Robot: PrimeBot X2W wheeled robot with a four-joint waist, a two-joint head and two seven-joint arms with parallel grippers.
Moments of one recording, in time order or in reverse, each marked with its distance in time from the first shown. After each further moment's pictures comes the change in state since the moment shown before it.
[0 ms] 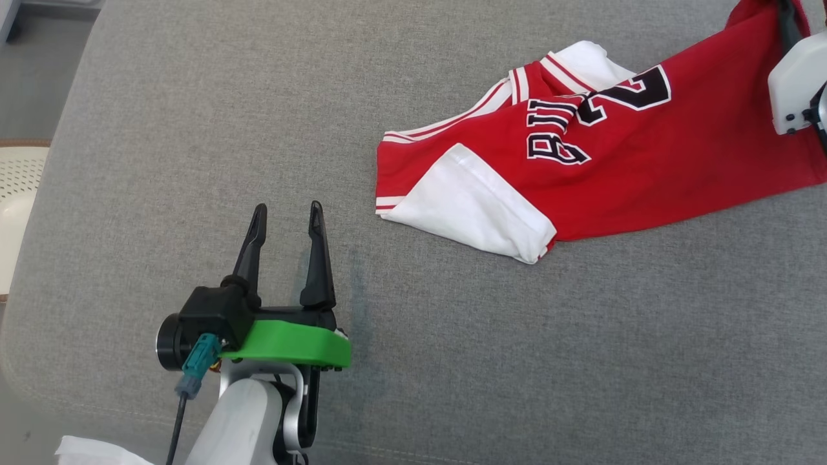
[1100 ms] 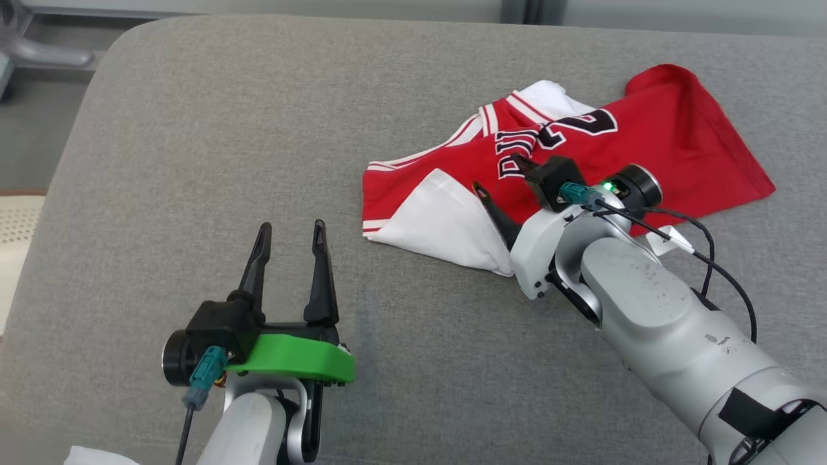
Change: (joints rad) left arm 0.034 -0.001 -0.002 0.015 0.002 -0.004 0.000; right arm 0.267 0.302 0.523 -0.181 0.466 0.000 -0.047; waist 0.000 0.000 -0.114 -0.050
